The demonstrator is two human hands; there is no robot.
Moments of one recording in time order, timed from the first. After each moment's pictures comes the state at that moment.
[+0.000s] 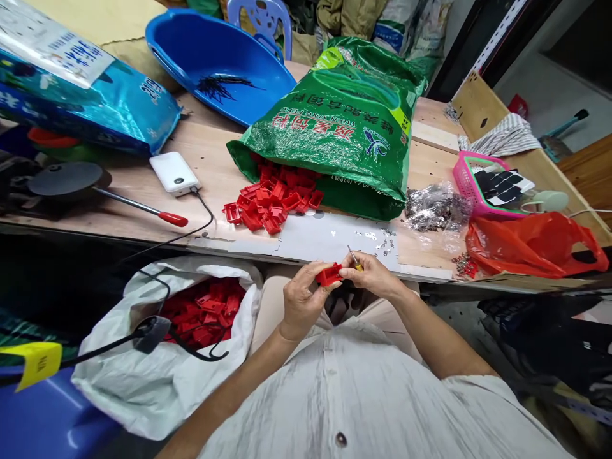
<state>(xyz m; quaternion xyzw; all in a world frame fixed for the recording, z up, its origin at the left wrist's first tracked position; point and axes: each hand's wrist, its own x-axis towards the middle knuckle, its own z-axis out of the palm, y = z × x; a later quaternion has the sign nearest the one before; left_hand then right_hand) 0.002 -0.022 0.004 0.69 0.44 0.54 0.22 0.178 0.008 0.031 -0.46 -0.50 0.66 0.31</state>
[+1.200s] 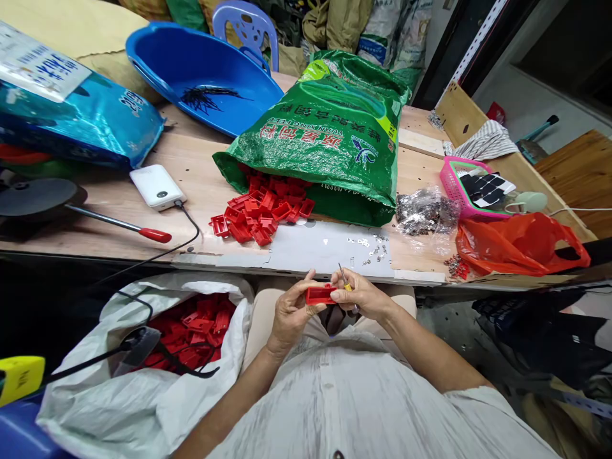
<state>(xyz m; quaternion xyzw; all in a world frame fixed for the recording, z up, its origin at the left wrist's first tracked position) -0.013 -0.021 -0.026 0.55 0.37 0.54 0.52 0.172 -0.012 0.017 -0.39 -0.37 0.78 0.33</state>
